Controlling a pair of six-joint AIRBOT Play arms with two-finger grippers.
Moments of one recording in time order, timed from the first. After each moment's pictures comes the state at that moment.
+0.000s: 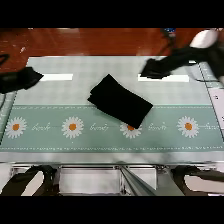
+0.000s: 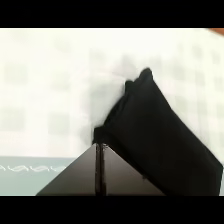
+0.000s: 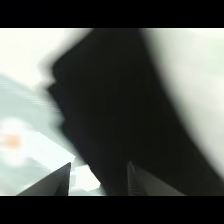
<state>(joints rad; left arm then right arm) 0.17 -0.84 0.98 0.96 -0.97 -1.45 0.10 -1.43 1.51 -1.05 1.32 1.51</state>
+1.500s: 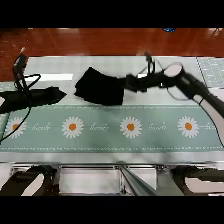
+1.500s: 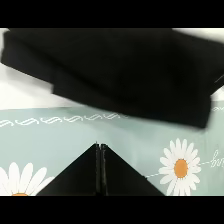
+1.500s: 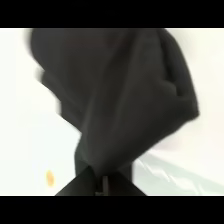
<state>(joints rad) -0.04 -0.84 0.79 0.96 -0.92 -1.45 0.27 -1.51 1.28 -0.69 0.91 1.43</state>
